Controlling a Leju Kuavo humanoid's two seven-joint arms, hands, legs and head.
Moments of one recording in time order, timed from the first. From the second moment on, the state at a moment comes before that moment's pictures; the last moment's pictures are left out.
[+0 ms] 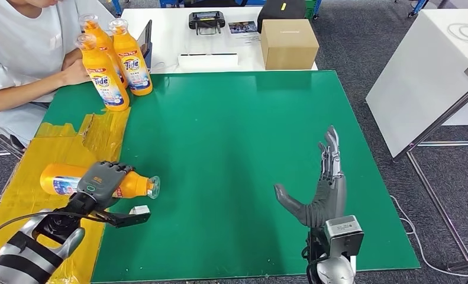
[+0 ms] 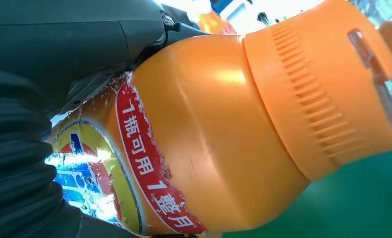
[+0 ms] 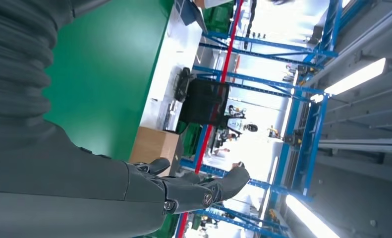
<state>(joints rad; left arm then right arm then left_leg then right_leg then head) -0.33 0.42 -0.54 -1.34 -1.43 0.00 0.00 0.08 0.09 0.24 -1.79 0.23 -0.23 -0.47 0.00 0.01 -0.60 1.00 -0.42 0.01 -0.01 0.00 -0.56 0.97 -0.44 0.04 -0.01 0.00</state>
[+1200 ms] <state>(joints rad) -0.29 0.18 -0.38 -1.04 -1.40 0.62 0.01 0.02 0.08 0.32 -1.72 0.28 -0.28 -0.44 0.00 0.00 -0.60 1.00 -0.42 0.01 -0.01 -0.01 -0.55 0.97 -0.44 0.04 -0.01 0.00</state>
